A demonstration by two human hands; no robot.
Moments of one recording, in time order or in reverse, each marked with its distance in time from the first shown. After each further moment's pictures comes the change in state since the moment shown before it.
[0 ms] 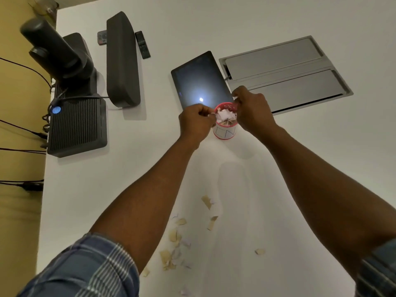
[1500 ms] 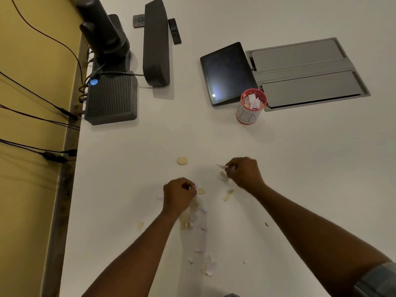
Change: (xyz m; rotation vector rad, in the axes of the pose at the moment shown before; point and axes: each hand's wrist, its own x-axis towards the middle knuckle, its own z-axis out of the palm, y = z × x) left_hand -0.192 -0.173 -0.096 0.173 -0.025 -0.232; right_hand -0.179 -0.053 0.075 0.231 -0.352 0.204
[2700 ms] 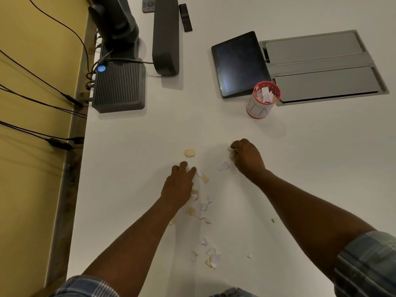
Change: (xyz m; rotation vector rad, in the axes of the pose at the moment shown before) left_hand 0.023 -0.036 -0.009 0.827 -0.194 0.367; right_hand 0.040 0.009 0.026 -0.230 -0.015 -0.116
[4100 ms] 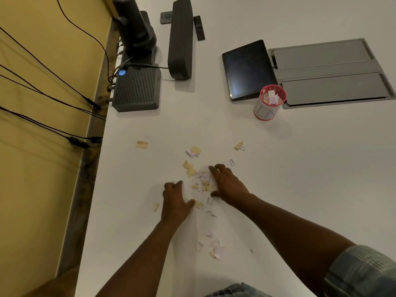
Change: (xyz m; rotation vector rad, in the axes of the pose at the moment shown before) left_hand -0.075 0.000 0.024 -0.470 0.122 -0.445; right_hand -0.077 -0.048 0.046 -0.090 -0.324 -0.251
